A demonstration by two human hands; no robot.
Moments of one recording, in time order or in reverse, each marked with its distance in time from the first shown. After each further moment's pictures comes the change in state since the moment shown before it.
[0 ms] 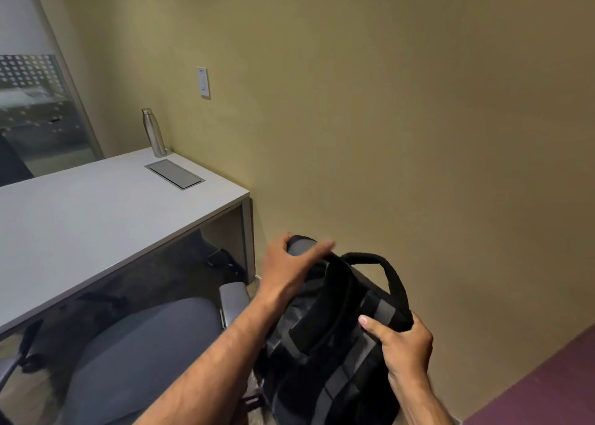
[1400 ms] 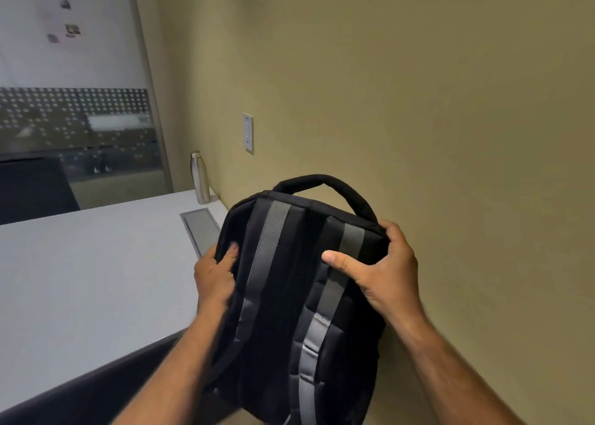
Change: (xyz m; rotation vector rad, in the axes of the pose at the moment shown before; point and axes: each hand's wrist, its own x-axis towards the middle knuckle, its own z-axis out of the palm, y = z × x) left_hand 0.486 -0.082 -0.094 -0.058 0.736 0.058; right_hand 0.361 -0.257 0.396 0.017 -0.625 -0.620
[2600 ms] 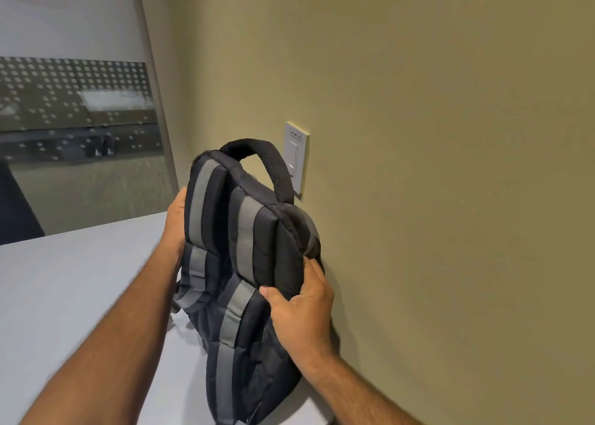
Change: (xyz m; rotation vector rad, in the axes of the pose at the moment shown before) left_hand 0.514 -0.048 0.038 0.276 -0.094 -0.067; right_hand 0.249 0.145 0.388 -0.027 -0.162 0.030
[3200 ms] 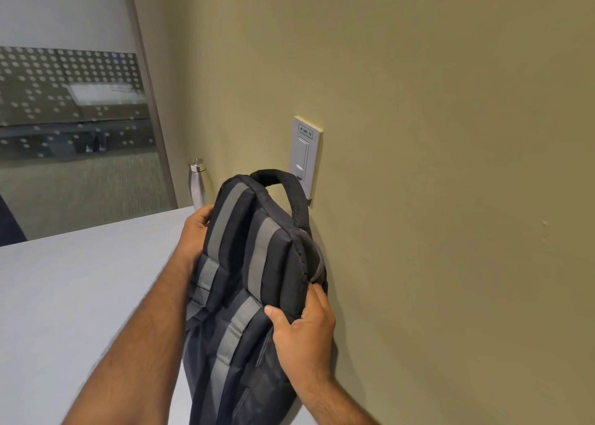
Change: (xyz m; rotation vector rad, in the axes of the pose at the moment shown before) left_hand 0.042 -0.066 0.028 -0.005 -0.116 -0.006; right_hand 0.013 0.055 0.039 -0.178 0.054 0.123
